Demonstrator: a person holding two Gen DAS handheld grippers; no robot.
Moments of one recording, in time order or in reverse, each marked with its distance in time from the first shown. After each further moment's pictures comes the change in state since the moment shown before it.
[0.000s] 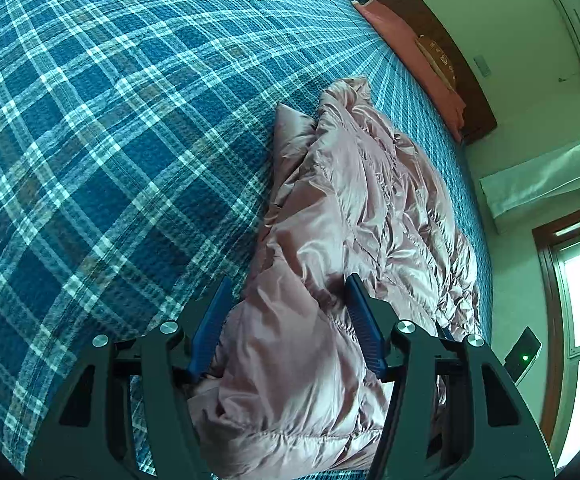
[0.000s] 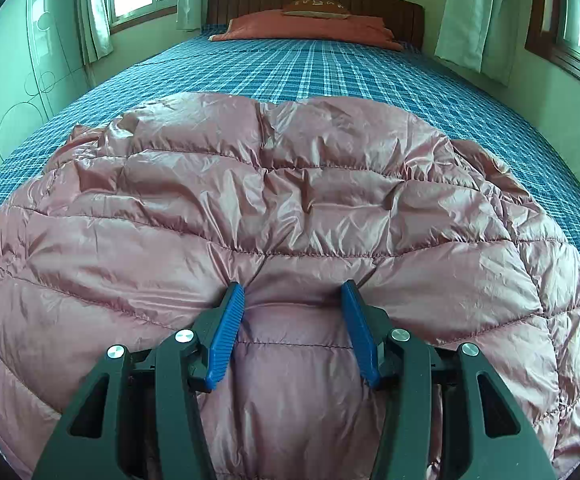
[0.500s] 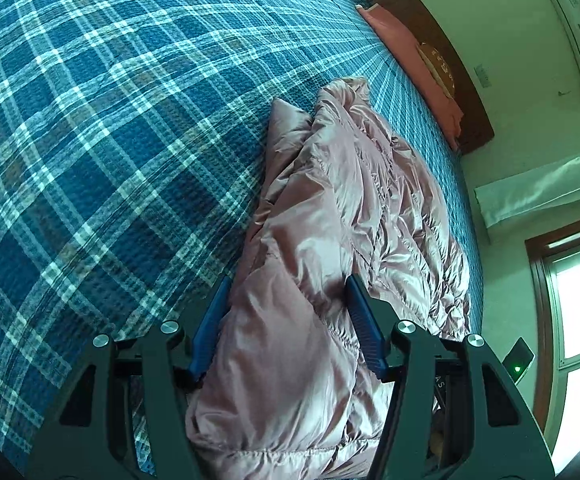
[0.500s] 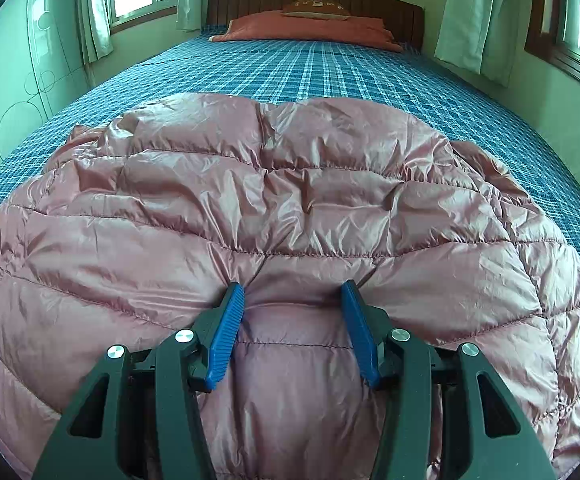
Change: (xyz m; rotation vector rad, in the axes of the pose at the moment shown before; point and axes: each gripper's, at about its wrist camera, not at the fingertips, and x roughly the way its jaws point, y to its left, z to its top) left arm 0.003 0.004 0.000 -0.061 -0.001 -0.033; right arm -0.001 0.000 0.001 0.000 -0.002 -0.002
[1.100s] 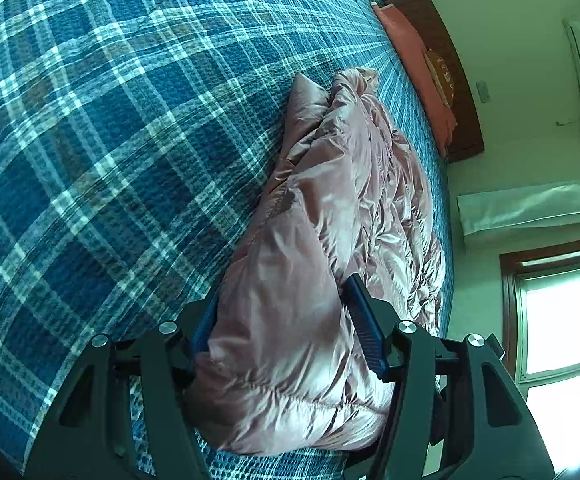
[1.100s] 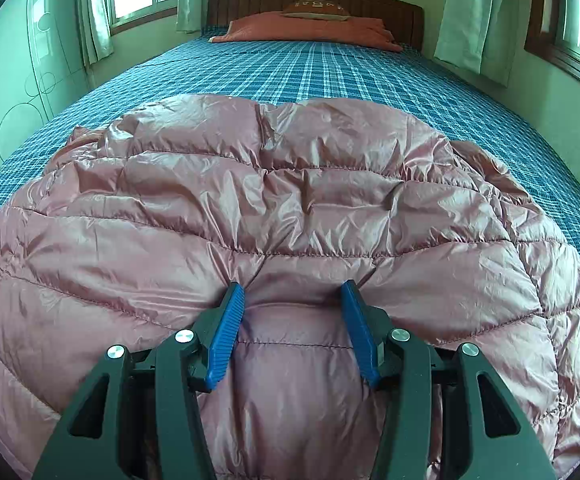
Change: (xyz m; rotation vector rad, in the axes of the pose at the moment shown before) left arm -0.007 0.023 -0.010 -0.110 0.065 -0.096; right arm 0.000 0.001 0.001 0.002 -0.001 0.000
